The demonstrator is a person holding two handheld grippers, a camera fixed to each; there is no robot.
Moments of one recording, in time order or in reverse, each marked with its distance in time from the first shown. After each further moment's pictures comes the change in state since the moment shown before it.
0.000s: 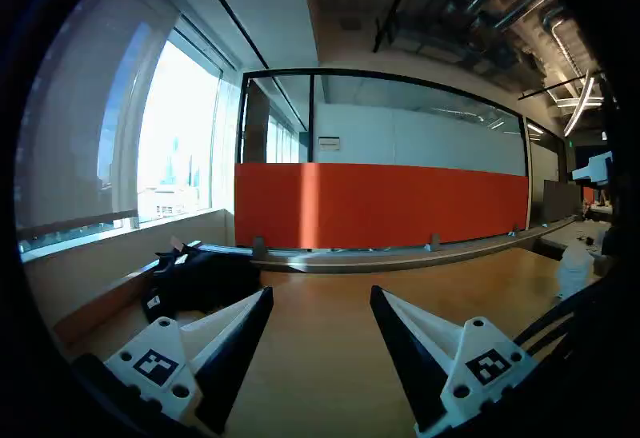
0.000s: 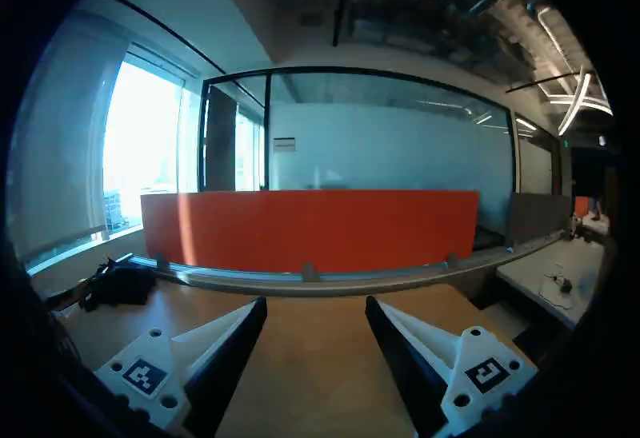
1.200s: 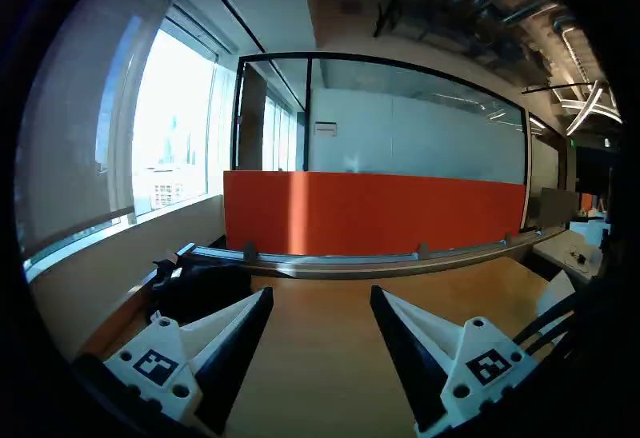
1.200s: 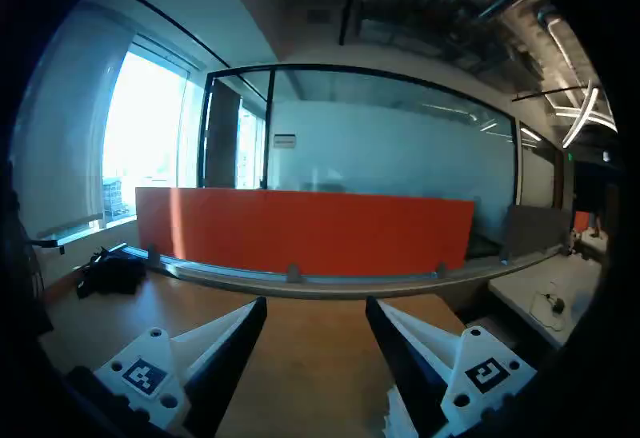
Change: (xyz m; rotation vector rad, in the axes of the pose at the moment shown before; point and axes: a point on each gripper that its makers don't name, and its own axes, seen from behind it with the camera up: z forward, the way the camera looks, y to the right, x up) left arm 0.100 0.038 0.002 -0.011 -0.106 -0.011; right arm 0.017 0.047 0.006 0.004 -0.014 -0.048
